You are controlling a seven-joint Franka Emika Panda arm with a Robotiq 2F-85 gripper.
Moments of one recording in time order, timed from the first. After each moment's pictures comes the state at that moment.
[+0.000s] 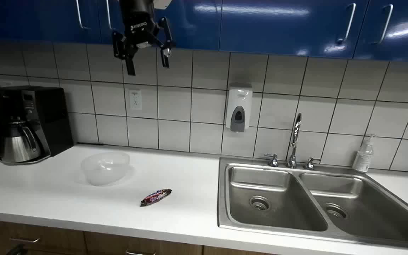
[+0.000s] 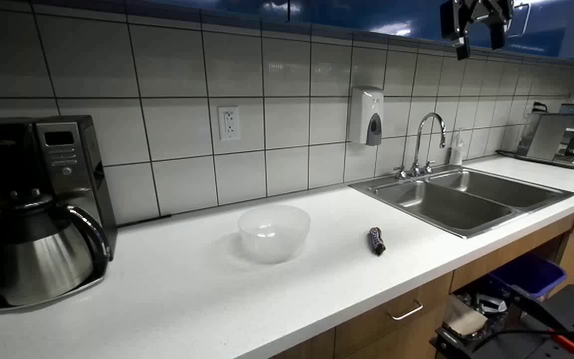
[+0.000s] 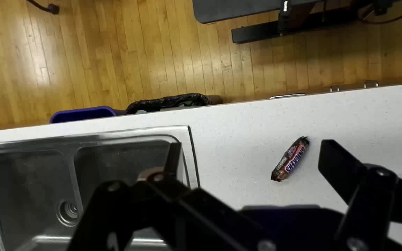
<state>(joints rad) -0.15 -0.35 -0.10 -2.10 -0.31 1.61 -0.12</state>
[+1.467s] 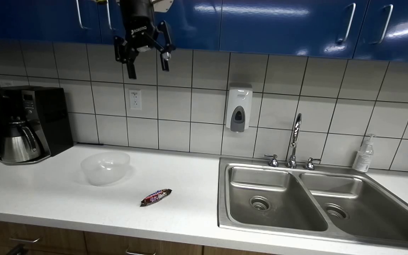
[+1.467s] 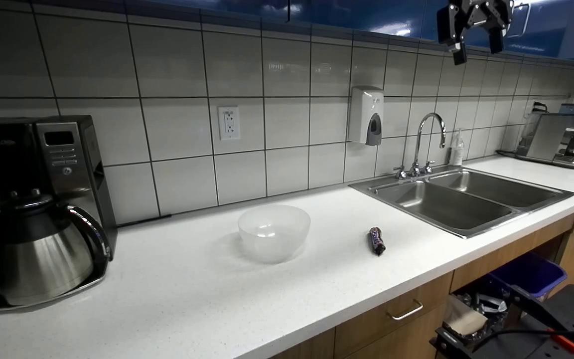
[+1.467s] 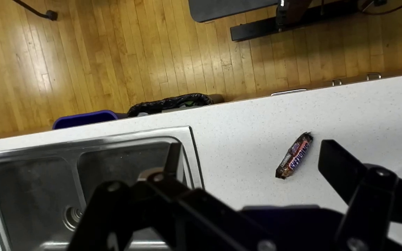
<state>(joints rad) -0.15 -0.34 -0.10 -2.11 -0.31 1.63 -0.06</state>
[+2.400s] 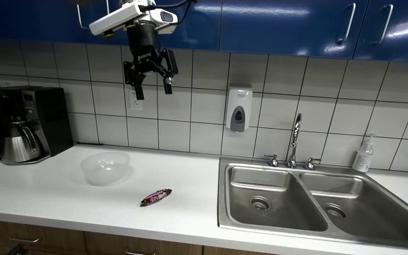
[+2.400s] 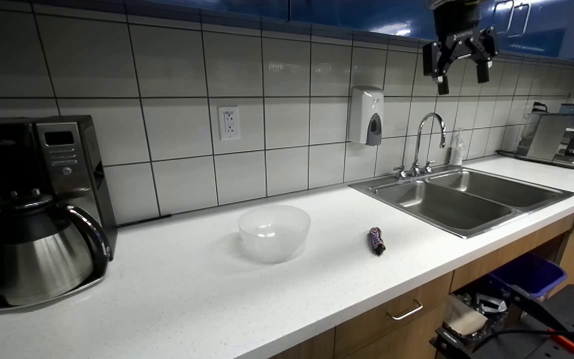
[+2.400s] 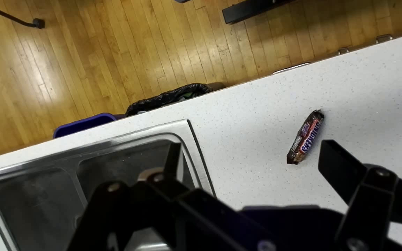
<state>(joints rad) -0.15 -0.29 -0.12 -2.20 -0.31 1.81 0.08</state>
